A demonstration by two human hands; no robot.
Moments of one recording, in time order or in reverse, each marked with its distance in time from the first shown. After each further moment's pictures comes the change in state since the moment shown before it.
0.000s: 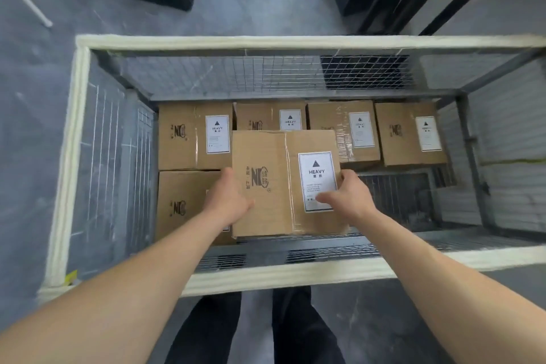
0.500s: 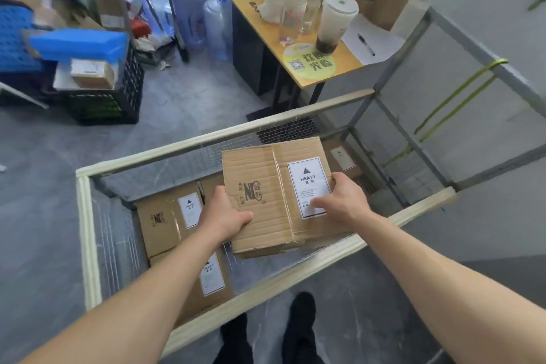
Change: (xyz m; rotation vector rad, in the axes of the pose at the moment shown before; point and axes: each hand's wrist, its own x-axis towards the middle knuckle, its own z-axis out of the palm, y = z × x) left_hand -0.129 0.098 -0.110 -0.005 -0.046 0.363; right_hand -0.182 -0.055 -0.120 0.145 0.371 0.018
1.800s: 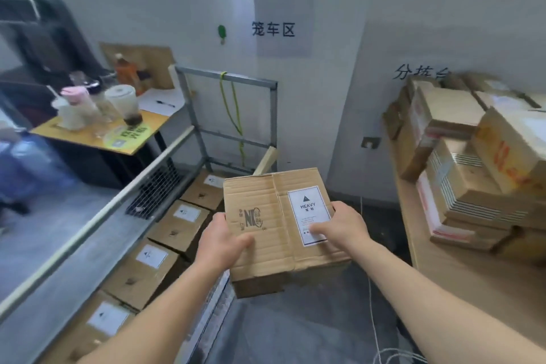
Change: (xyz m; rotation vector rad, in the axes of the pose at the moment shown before) left_hand -0.276 0.065 0.129 0.345 -0.319 0.651; right_hand -0.377 0.231 -0.052 0.444 0.518 0.446
